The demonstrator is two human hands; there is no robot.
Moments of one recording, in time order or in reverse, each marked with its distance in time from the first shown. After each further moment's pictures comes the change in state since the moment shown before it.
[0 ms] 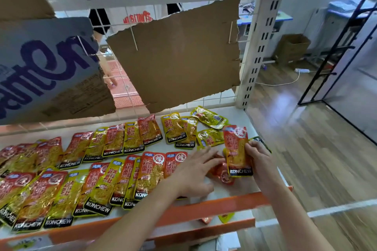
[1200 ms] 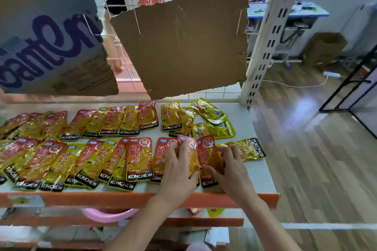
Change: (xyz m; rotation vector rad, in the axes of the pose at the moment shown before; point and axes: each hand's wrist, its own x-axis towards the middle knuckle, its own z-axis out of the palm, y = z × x) left_hand -0.016 0.058 0.017 -0.331 0.427 -0.669; right_hand -0.015 0.019 0.000 -1.097 -0.272 -0.542
